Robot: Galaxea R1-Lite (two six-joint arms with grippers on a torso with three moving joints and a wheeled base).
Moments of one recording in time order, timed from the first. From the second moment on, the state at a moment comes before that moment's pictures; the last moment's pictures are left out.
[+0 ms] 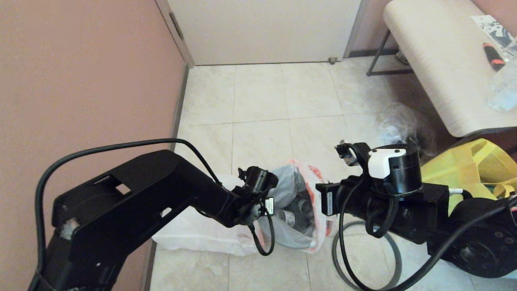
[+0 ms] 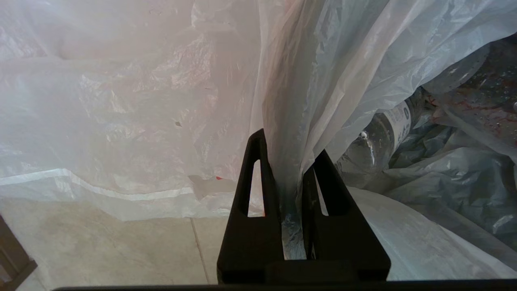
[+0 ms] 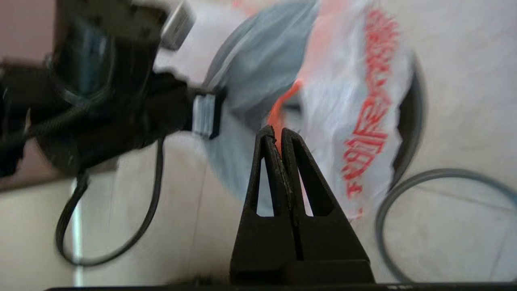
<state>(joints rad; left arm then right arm) -0.62 2.36 -1.34 -0.23 0.40 -0.37 0.65 1.79 -0.87 -0.54 -0.15 0.24</state>
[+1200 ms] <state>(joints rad) -0.63 2.37 -1.35 -0.26 0.40 -0.37 0.62 1.94 -0.97 -0.53 -0.01 0.17</state>
